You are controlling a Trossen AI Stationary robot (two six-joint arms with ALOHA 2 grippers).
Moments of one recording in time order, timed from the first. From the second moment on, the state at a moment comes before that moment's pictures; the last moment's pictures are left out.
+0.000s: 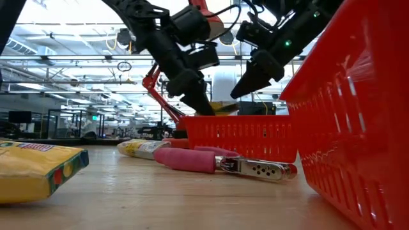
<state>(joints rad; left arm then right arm) 0.15 1.84 1.20 -0.22 0.00 0.34 0.05 1.50 0.86 -0.05 0.39 -0.08</state>
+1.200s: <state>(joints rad) 0.15 1.84 1.30 -0.18 0.06 0.40 -0.06 1.51 0.86 -0.09 0.42 -0.17</state>
